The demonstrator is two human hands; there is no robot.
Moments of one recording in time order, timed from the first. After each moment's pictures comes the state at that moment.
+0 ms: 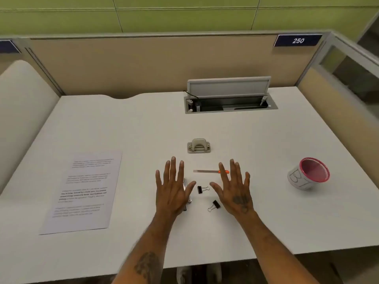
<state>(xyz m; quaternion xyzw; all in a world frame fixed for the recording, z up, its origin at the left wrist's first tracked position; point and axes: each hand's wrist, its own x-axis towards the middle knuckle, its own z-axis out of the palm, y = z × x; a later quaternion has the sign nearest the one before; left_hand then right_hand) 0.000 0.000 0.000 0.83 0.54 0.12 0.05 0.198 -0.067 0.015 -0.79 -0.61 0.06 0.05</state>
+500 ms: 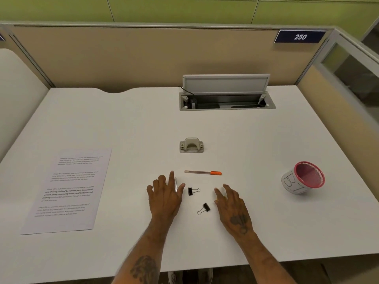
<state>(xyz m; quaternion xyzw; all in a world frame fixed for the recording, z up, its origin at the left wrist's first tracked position) 0.024 -0.008 -0.010 0.77 0.63 0.03 0.04 0.220 -0.106 -0.016 -0.77 -0.63 0.09 0.04</state>
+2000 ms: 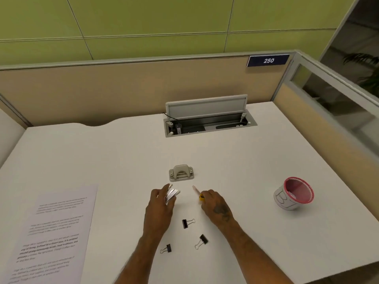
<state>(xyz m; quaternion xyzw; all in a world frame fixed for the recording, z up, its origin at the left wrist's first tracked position) 0.034 0.053 0.018 0.72 0.58 0.22 0.30 0.223 0.001 -0.007 -0.75 -0.64 0.03 0.18</state>
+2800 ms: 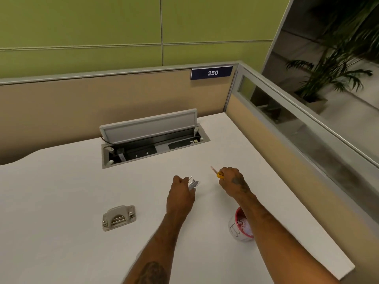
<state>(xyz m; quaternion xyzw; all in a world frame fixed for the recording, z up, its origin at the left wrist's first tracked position) 0.328 0.106 0.039 0.81 0.47 0.12 0.34 0.518 0.046 0.042 -0.89 -0.42 0.12 0.15</state>
